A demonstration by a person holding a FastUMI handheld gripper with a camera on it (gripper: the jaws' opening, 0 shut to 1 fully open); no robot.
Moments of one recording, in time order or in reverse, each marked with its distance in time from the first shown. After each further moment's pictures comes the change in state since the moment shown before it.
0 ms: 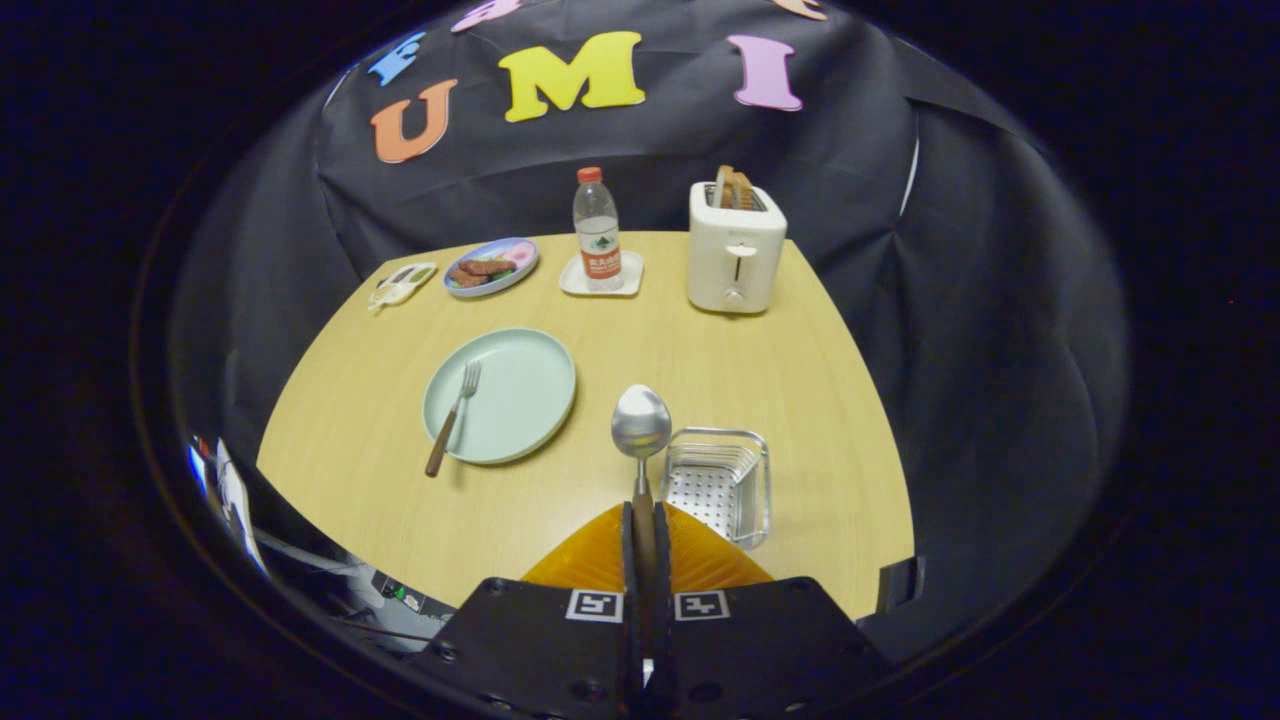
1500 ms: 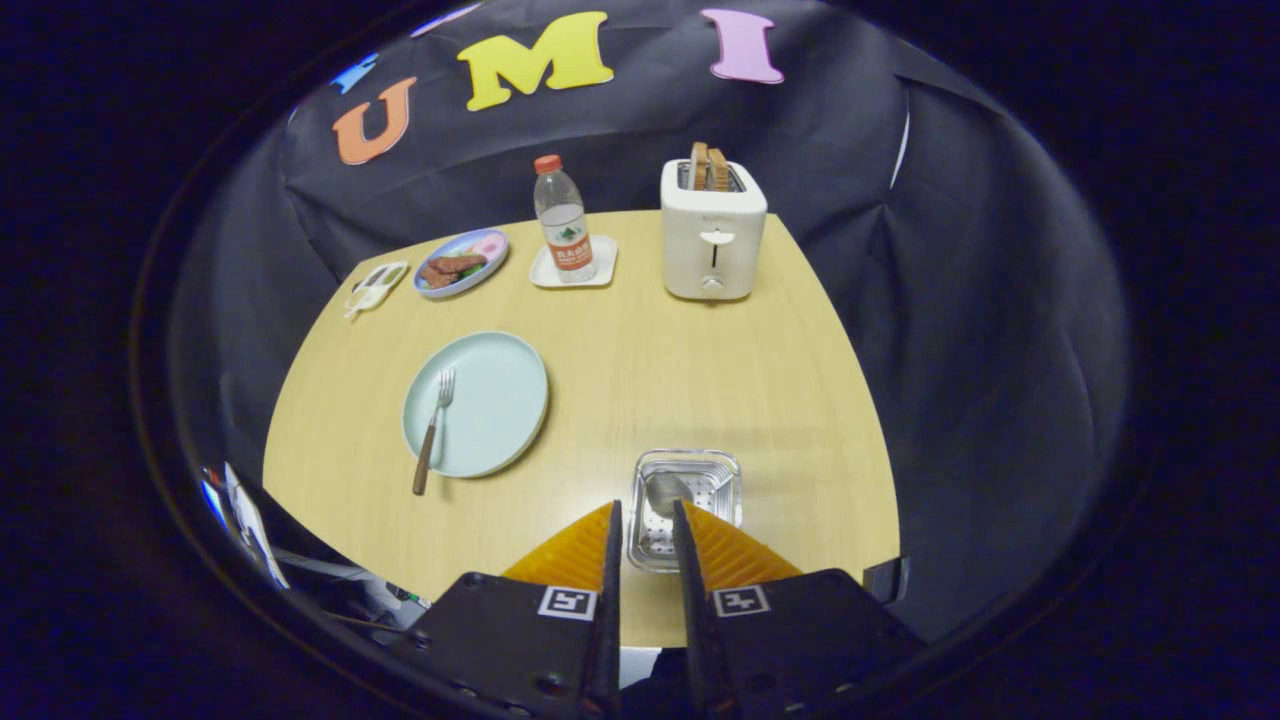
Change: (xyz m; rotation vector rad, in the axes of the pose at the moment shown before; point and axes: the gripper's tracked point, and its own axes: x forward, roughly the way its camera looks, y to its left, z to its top) arm 0.014 0.015 0.031 0.027 0.108 -0.006
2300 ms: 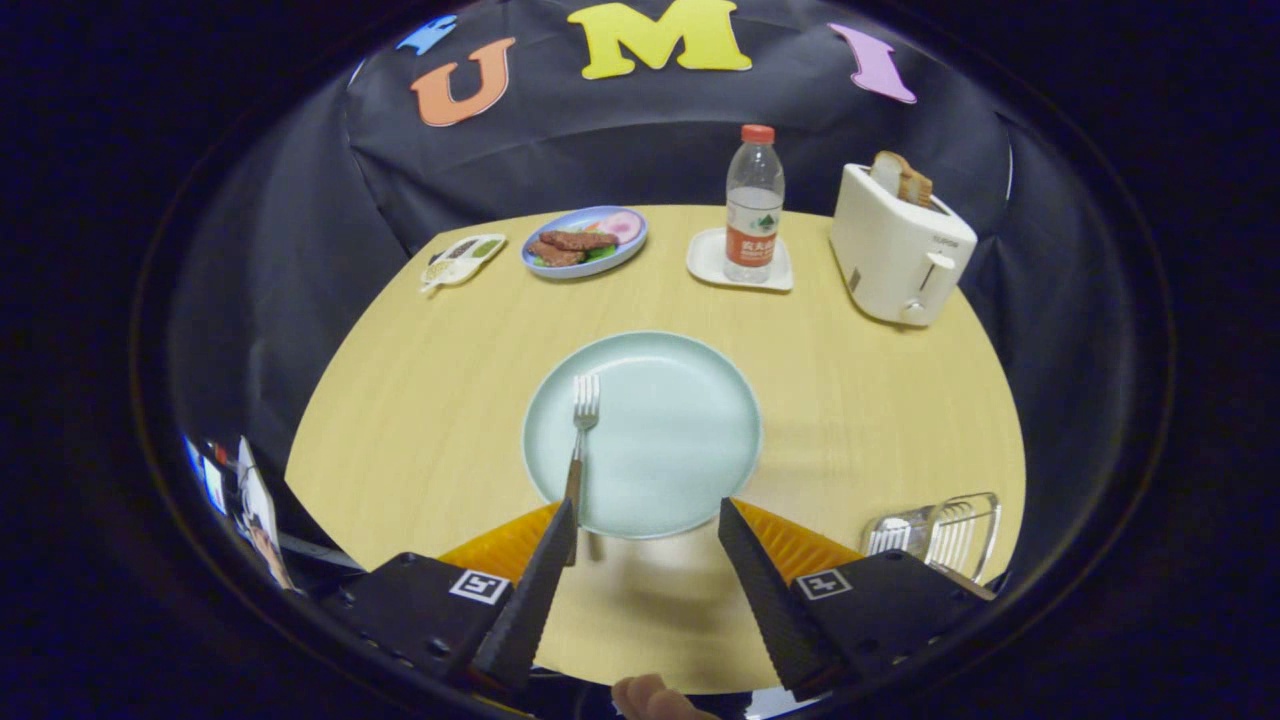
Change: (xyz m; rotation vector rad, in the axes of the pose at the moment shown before) arm 0.085 0.184 0.007 -0.103 0.019 0.158
